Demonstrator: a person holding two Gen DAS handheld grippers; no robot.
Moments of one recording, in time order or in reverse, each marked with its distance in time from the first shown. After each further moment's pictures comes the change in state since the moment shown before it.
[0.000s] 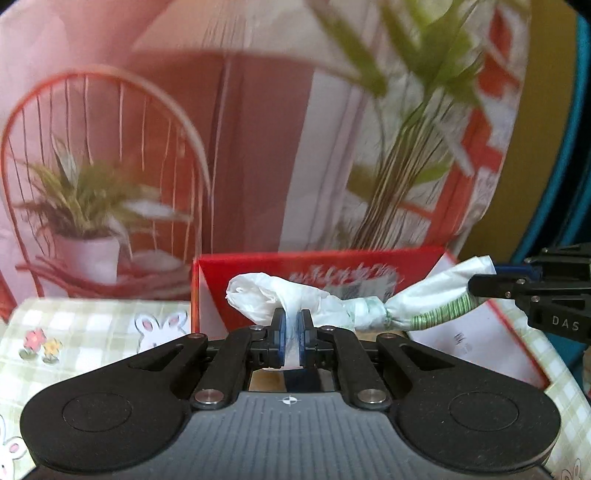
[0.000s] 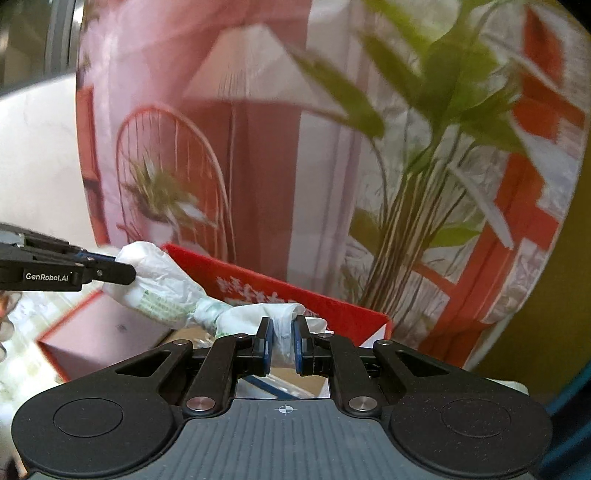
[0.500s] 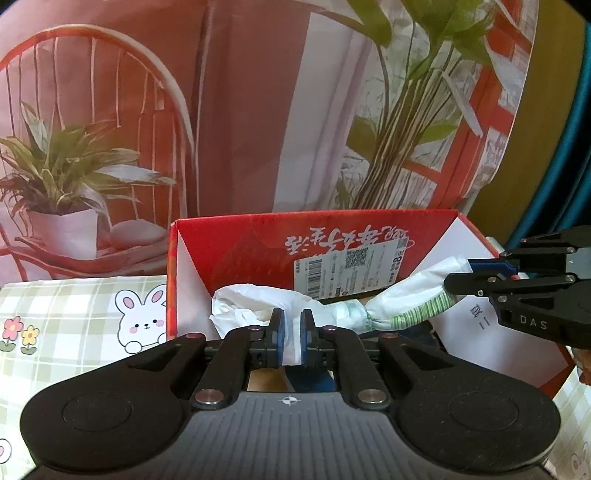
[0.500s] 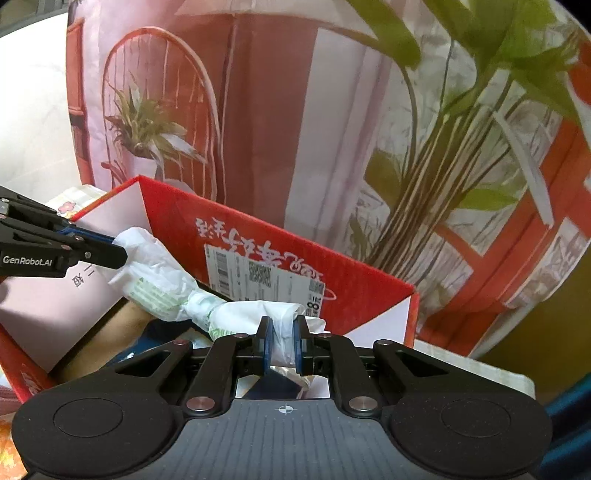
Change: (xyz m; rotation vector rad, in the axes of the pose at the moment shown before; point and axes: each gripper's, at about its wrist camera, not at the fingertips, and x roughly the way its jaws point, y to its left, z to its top) left arm 0.034 0.004 -0.006 0.039 0.100 -0.018; right arm 0.070 0.002 -0.014 -0.046 0.169 -0.017
